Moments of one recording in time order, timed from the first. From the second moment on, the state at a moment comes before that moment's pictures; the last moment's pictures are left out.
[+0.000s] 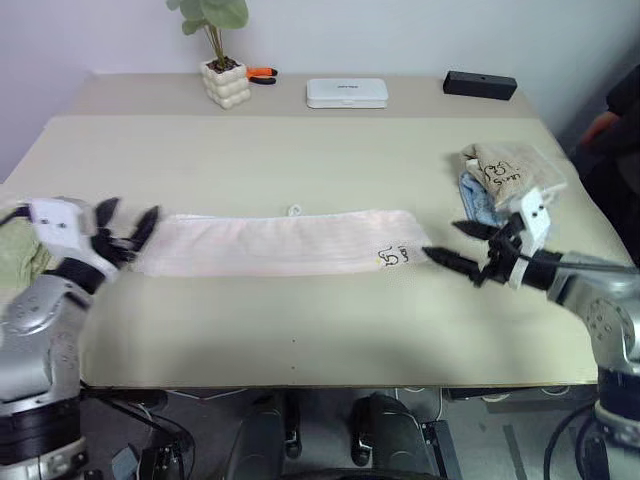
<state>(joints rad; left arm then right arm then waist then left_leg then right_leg) -0.07 0.57 0.28 -0.30 -0.45 0.34 -0.56 -0.15 -0.57 -0.37 -0.42 0.59 1.04 0.71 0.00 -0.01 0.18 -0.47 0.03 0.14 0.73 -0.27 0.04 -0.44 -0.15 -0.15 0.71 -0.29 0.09</state>
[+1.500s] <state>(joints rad) 0.02 0.55 0.00 -0.51 -0.48 0.44 -0.71 -0.39 -0.58 -0.34 -0.46 0.72 1.17 0.30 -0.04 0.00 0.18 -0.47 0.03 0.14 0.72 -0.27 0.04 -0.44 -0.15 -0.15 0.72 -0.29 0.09</state>
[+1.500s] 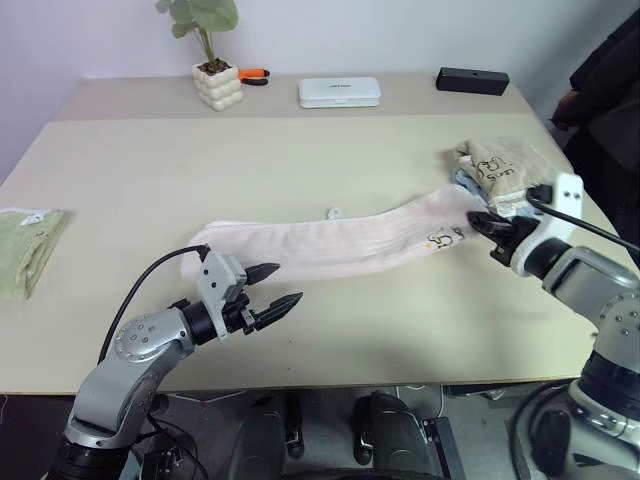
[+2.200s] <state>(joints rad) 0.07 0.55 0.02 -0.54 -0.47 0.44 -0.65 -0.44 -0.56 0.29 -0.40 0.30 0.87 0.45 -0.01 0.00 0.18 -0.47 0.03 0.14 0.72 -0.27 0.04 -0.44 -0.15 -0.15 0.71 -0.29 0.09</state>
